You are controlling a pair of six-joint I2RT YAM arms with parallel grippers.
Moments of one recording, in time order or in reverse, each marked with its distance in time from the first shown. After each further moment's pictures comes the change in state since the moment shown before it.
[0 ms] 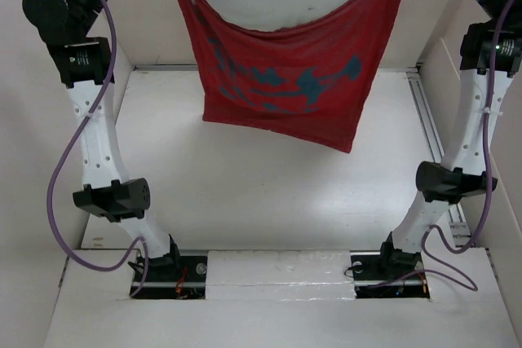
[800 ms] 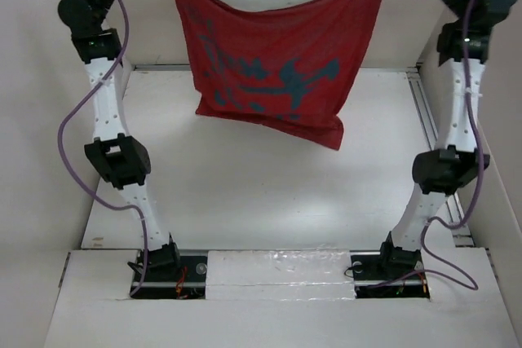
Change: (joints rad) left arm 0.051 0.389 0.125 0.313 0.004 -0.161; right arm 0.042 0.095 -0.204 0.187 -0.009 0.165
